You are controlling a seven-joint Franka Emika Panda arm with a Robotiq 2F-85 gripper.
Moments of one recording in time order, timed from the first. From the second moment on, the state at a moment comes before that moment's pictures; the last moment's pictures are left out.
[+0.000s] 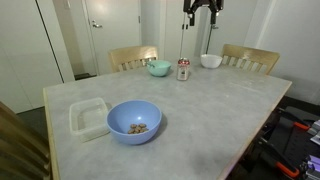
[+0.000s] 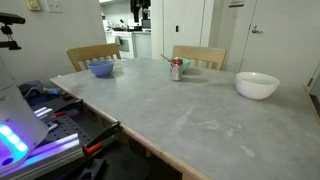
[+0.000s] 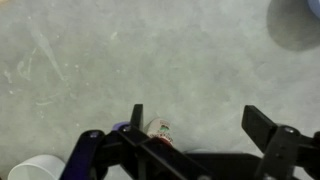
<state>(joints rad) 0.03 -0.05 0.08 -2.12 -0.07 2.00 0.46</state>
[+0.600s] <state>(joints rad) 0.05 -0.04 0.09 -2.11 -0.07 2.00 0.48</state>
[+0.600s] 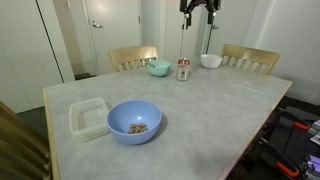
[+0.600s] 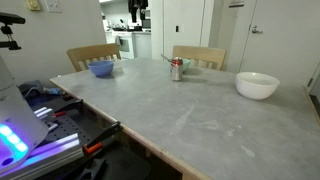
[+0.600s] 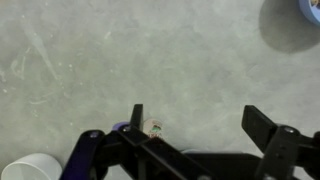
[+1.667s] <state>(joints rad) 0.01 0.39 -0.01 -1.65 -0.05 1.86 0.17</state>
